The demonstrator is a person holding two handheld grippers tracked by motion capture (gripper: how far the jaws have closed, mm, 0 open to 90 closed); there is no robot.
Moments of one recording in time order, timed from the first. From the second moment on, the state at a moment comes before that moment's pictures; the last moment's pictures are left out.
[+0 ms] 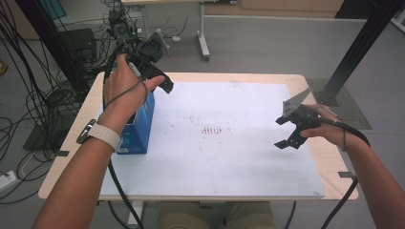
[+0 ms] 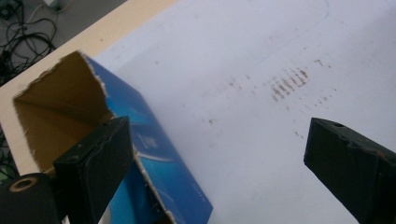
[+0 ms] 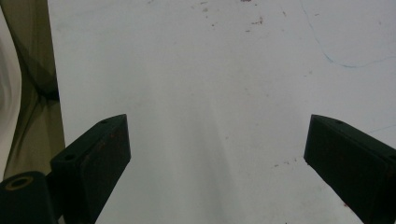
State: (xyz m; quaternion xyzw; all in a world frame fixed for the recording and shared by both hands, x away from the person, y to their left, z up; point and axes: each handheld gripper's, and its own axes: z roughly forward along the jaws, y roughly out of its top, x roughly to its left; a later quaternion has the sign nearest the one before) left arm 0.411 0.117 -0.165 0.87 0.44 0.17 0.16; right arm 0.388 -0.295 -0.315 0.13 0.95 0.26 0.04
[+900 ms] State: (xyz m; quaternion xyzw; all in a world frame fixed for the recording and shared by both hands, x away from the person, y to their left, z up) left arm 0.423 0.050 -0.185 0.94 0.27 0.11 0.17; right arm 0.388 -0.303 -0.316 0.15 0.95 0.26 0.02
